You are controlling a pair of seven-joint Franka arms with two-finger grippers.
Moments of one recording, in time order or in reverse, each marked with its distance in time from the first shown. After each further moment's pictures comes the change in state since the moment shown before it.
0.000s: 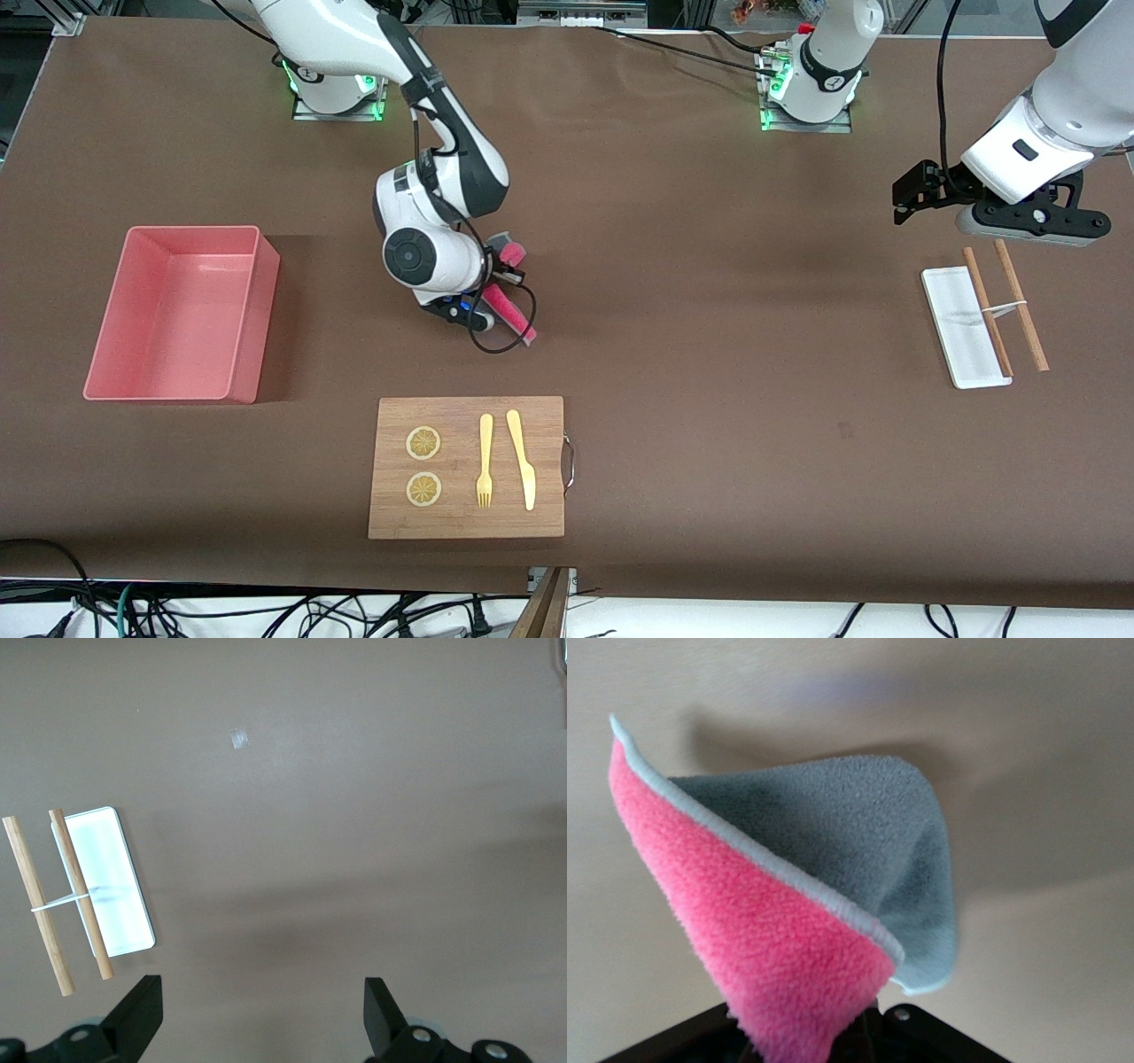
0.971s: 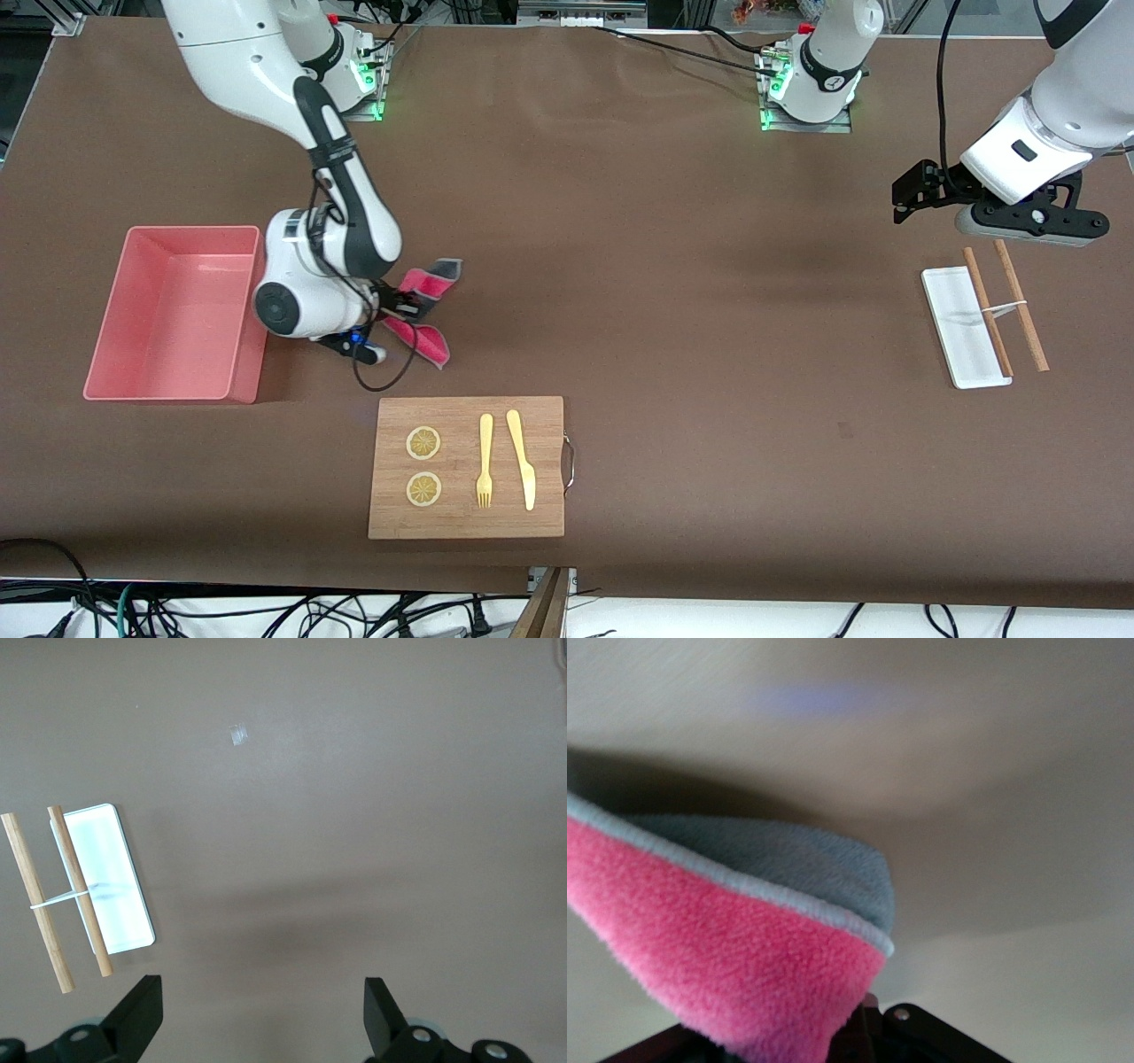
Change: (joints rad) left arm 0.000 0.001 0.000 0.000 0.000 -0.006 -0.001; right arm -0.199 0.012 -0.169 -0.146 -0.004 -0.031 -0.455
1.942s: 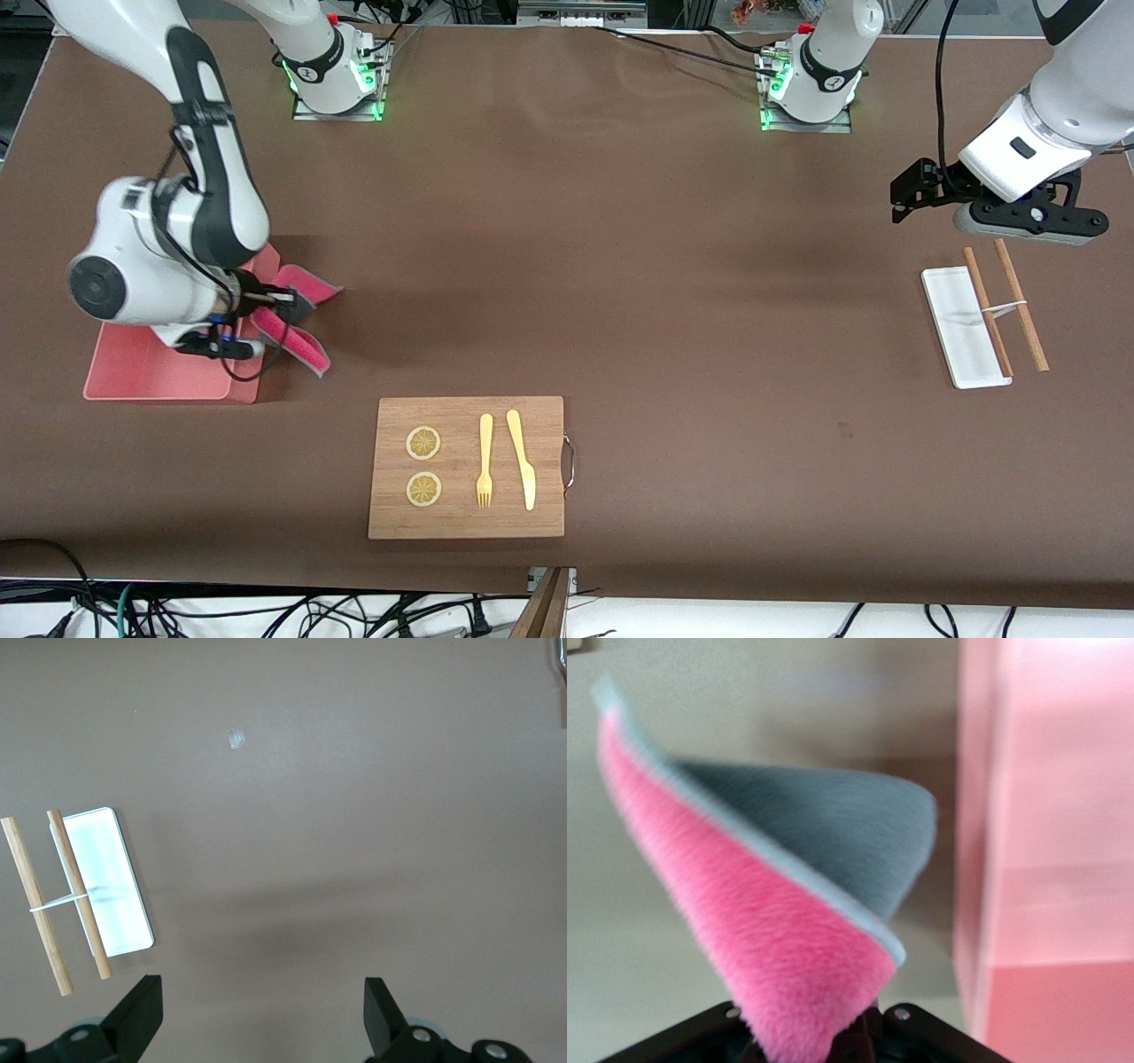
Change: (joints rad) left arm -0.005 0.000 -0.004 0.007 0.000 0.000 -0.003; right arm -0.118 -0.238 -0.114 0.011 -0.304 -0.180 -0.259
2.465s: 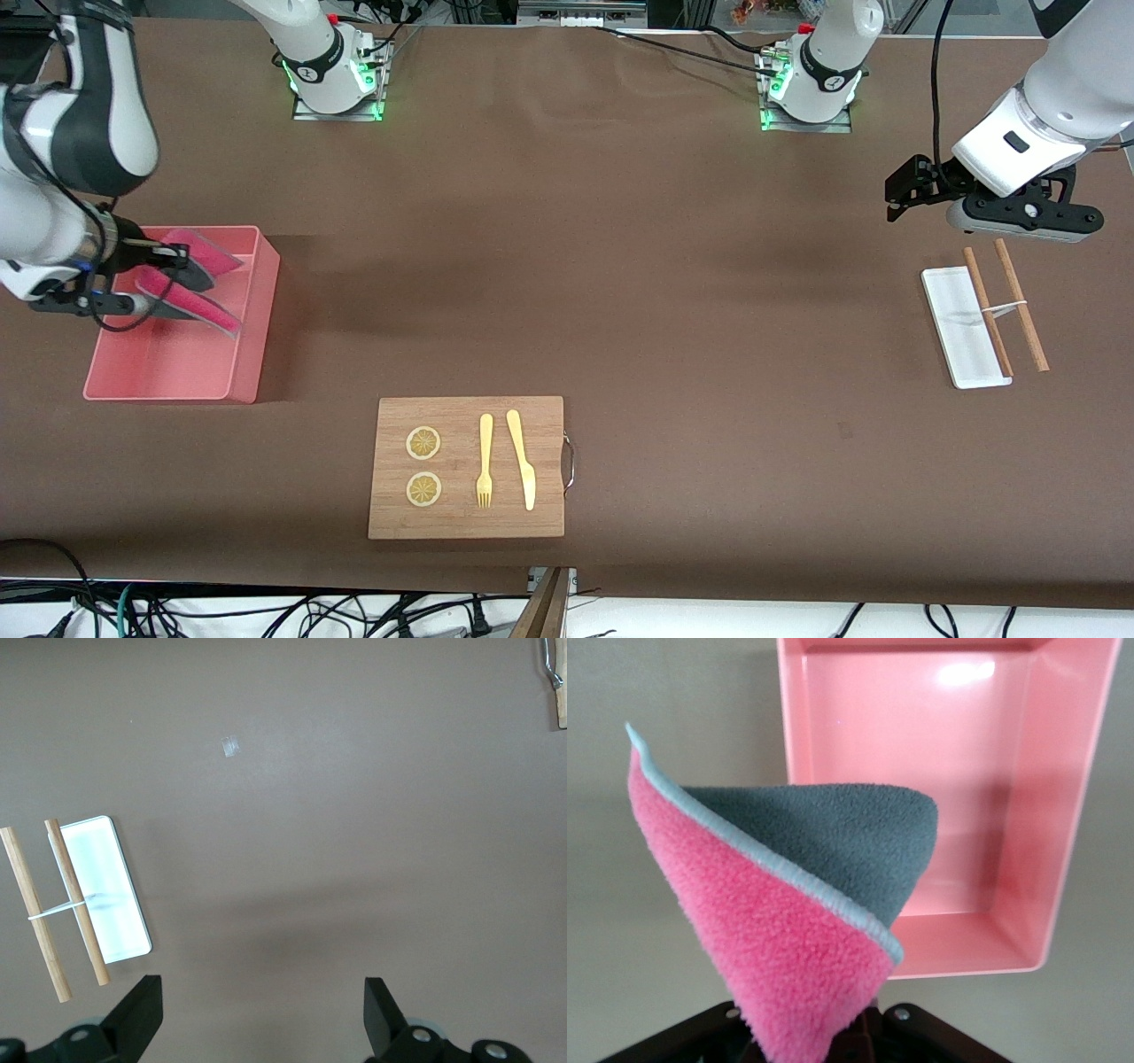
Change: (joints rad) left arm -0.002 0.001 -0.012 0.015 0.000 0.000 -0.001; right arm -0.117 -0.196 -0.007 0.001 -0.205 -0.091 -0.122
